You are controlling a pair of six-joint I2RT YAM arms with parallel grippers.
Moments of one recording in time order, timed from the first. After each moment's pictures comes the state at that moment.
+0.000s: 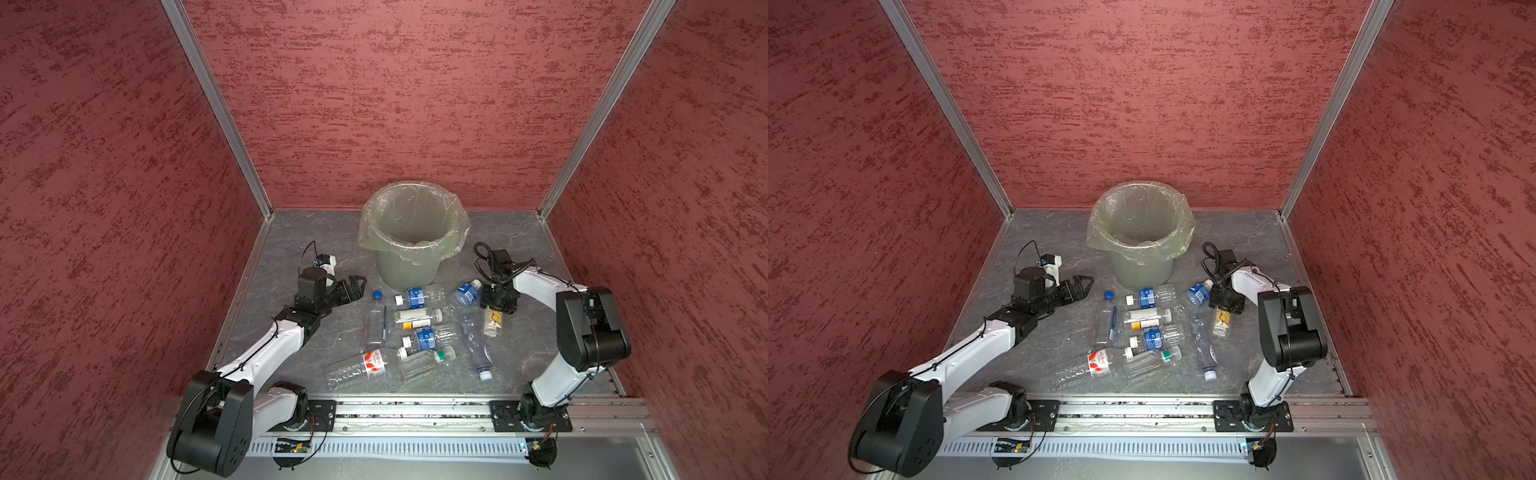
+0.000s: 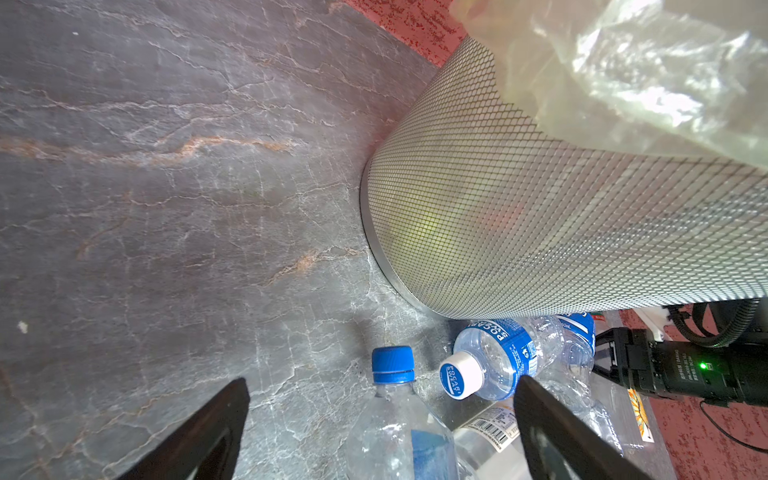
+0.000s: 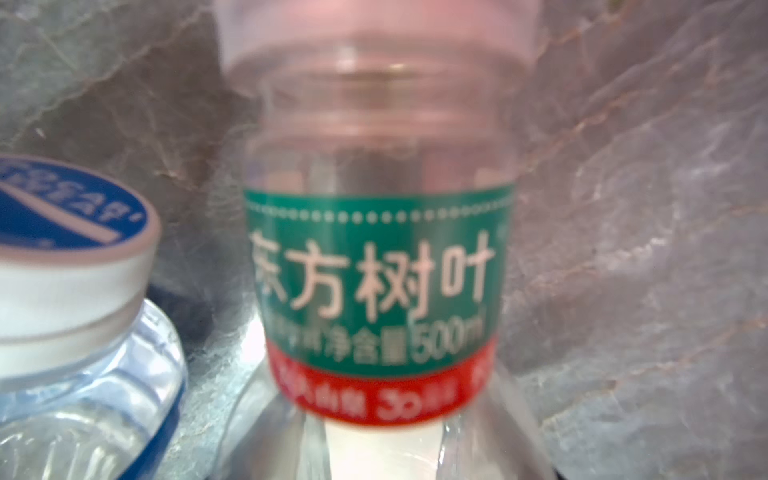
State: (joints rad) left arm -0.24 1.15 0.52 0.07 0.26 -0.57; right arm 0.13 1.68 0.99 -0.73 0.03 0.43
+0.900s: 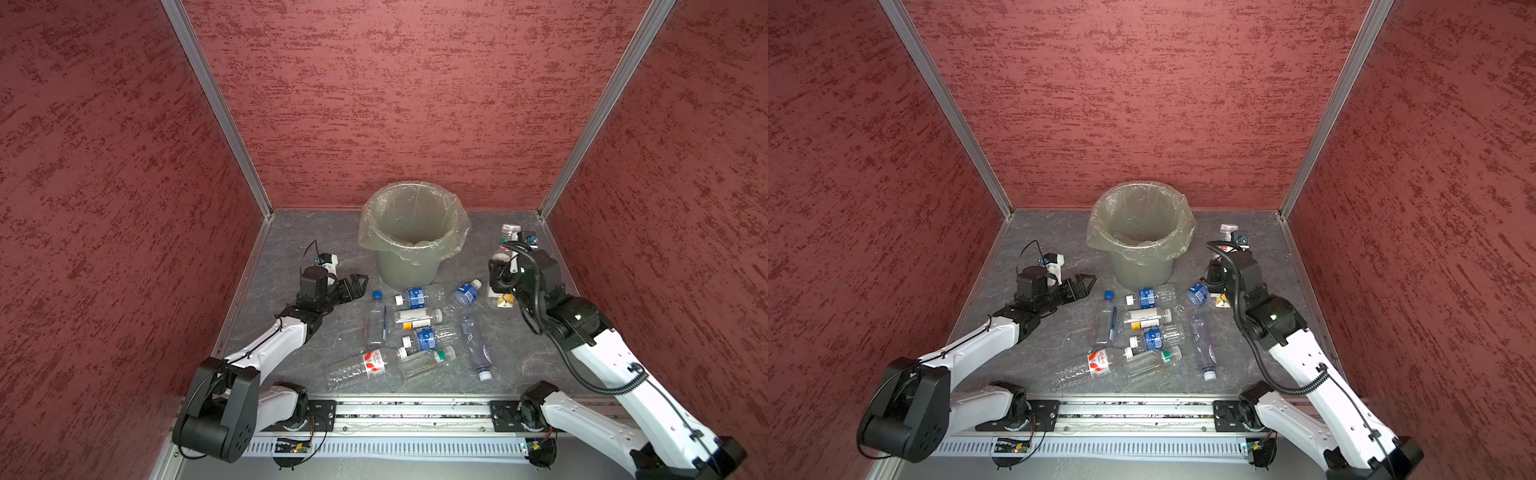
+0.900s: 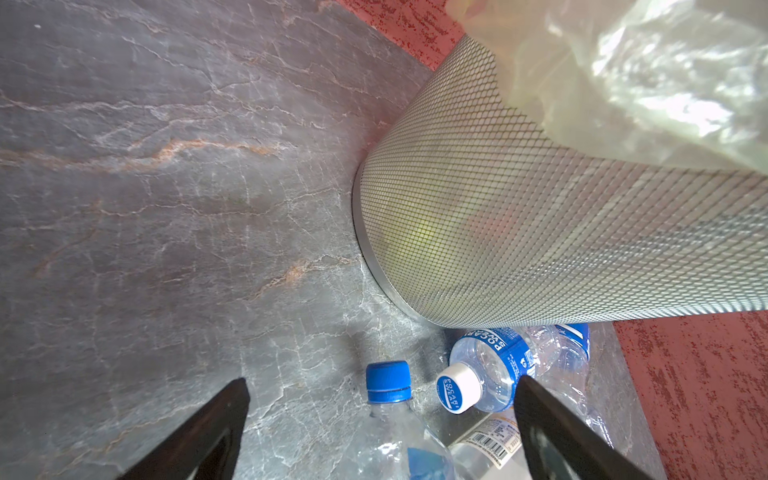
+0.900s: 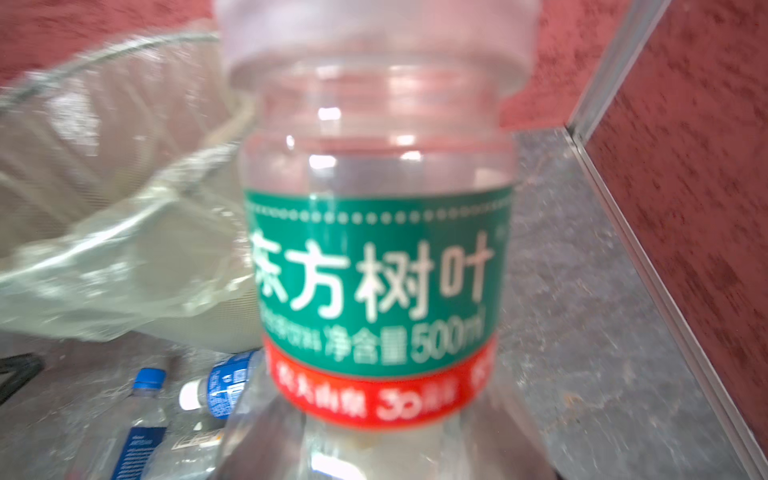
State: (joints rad) left arm -0.23 1.23 0.51 0.17 0.29 -0.58; right arm 0.57 0.87 1.00 -0.61 0.41 0.35
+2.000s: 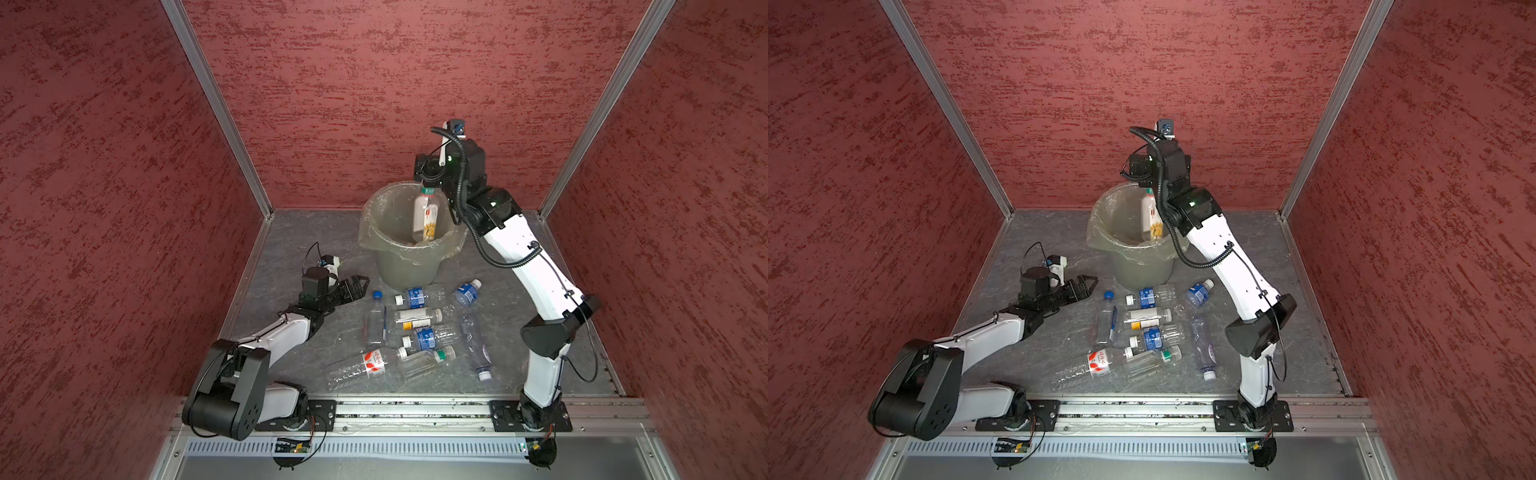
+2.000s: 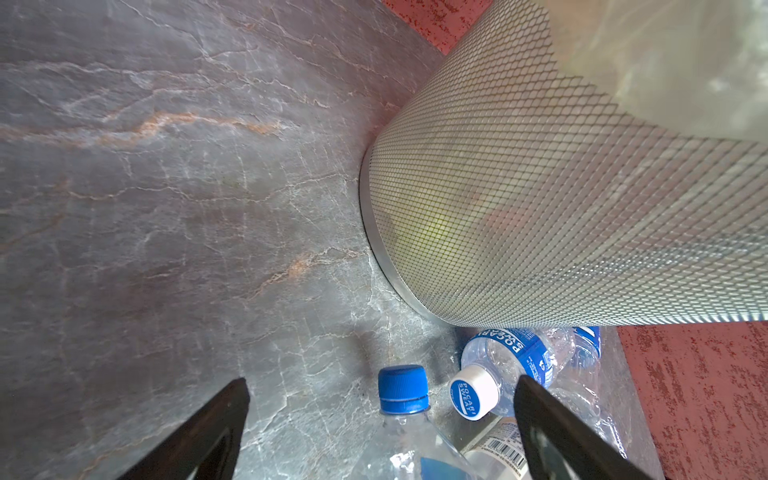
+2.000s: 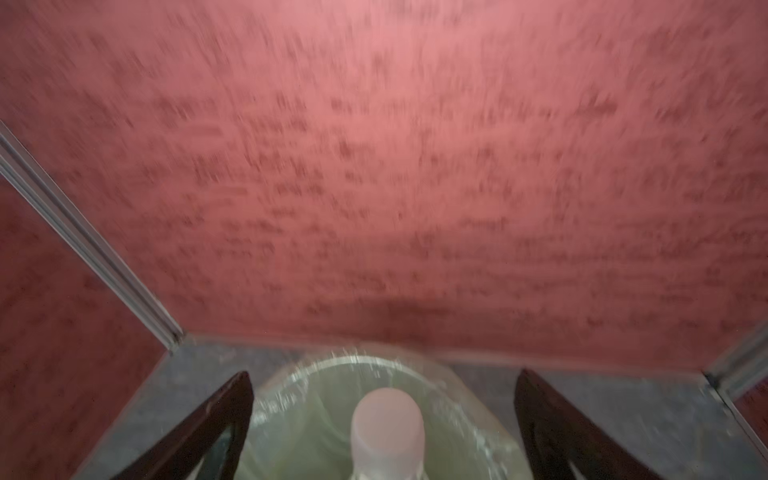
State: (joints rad) left arm -0.22 1.30 0.50 0.25 0.34 -0.59; right arm 0.61 1.90 2.25 -0.61 0.43 0.23
